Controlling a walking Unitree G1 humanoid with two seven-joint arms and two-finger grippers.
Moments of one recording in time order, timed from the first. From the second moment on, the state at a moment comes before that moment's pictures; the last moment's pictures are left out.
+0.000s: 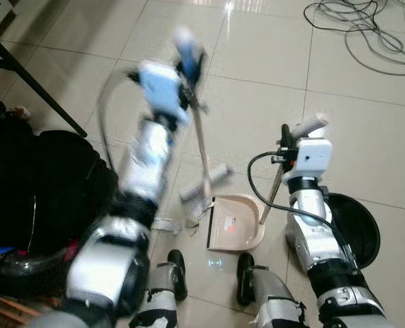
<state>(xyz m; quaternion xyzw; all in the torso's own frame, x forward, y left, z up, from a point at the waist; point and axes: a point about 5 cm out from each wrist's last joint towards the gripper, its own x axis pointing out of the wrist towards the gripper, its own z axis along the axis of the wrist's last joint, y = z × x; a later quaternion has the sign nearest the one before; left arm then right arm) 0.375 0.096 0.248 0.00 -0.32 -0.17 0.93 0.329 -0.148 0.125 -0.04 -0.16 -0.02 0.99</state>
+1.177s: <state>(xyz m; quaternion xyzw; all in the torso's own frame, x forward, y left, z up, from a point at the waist) 0.366 0.068 0.160 -0.05 -0.17 -0.13 0.98 0.308 -0.128 0.107 -0.01 -0.14 0.01 0.99</state>
